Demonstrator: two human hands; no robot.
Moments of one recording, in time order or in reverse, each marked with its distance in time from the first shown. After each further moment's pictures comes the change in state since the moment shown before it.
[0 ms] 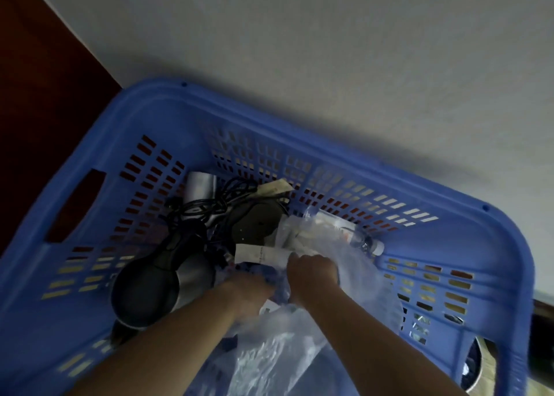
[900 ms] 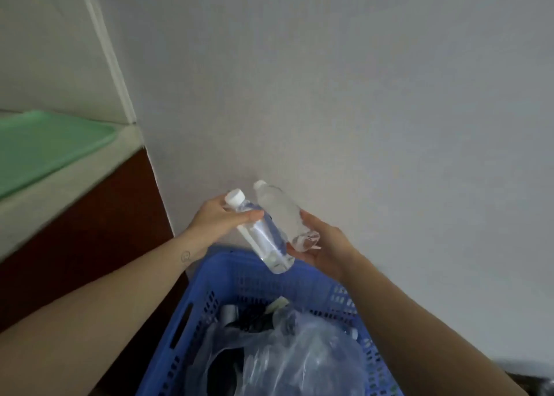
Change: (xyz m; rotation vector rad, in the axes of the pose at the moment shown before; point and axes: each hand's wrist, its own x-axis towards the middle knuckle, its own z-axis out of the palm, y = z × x) left_hand -0.367 -0.041 -0.206 -1.071 1.161 0.352; right_hand -0.285 -0.033 -0.192 2.236 0.567 -0.423
